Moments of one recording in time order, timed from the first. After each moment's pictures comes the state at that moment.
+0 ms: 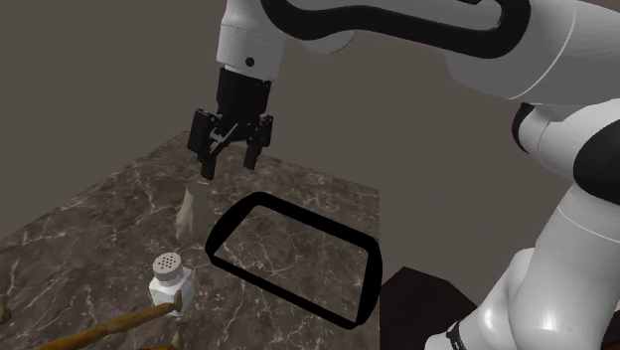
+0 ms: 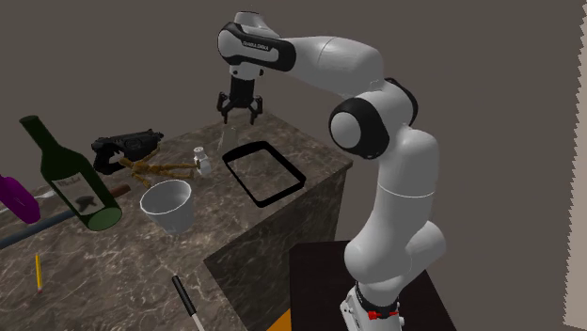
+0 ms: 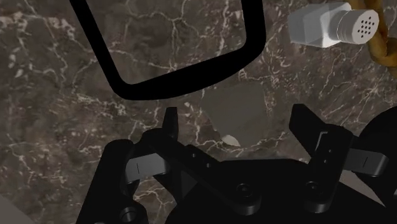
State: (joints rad) arm 0.26 0.22 0.41 -1.41 0.17 1.64 0.35
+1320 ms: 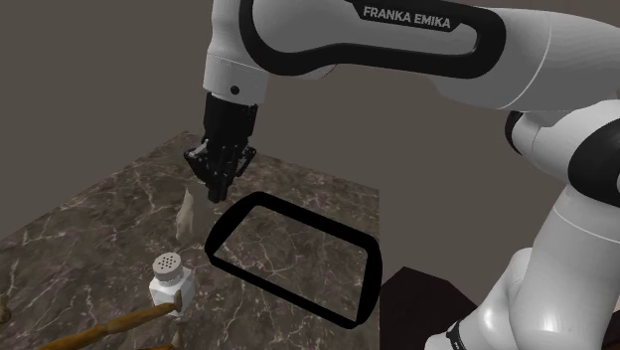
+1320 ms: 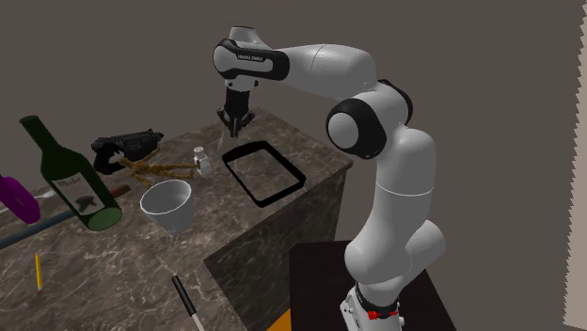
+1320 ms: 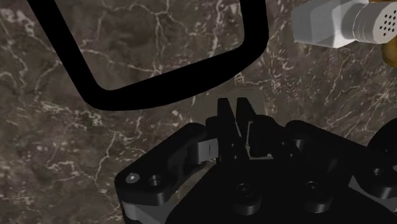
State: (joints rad) arm 0.28 0.25 0.42 -1.48 0.16 1.73 0.36
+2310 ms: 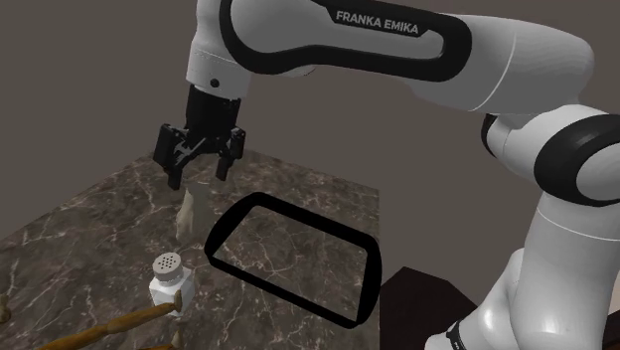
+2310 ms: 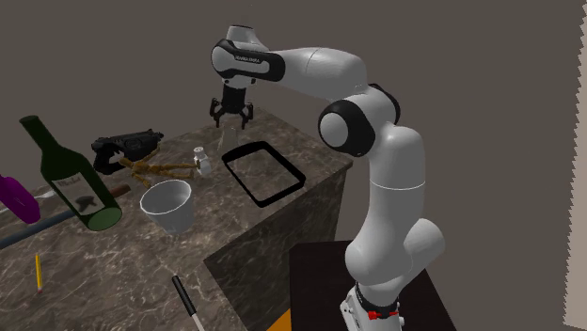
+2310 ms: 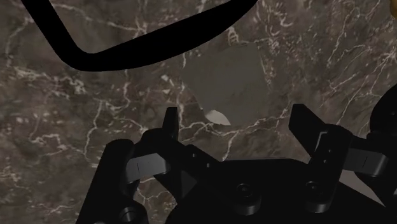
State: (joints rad) arm 0.31 0.35 0.41 -1.35 0.12 1.76 0.42
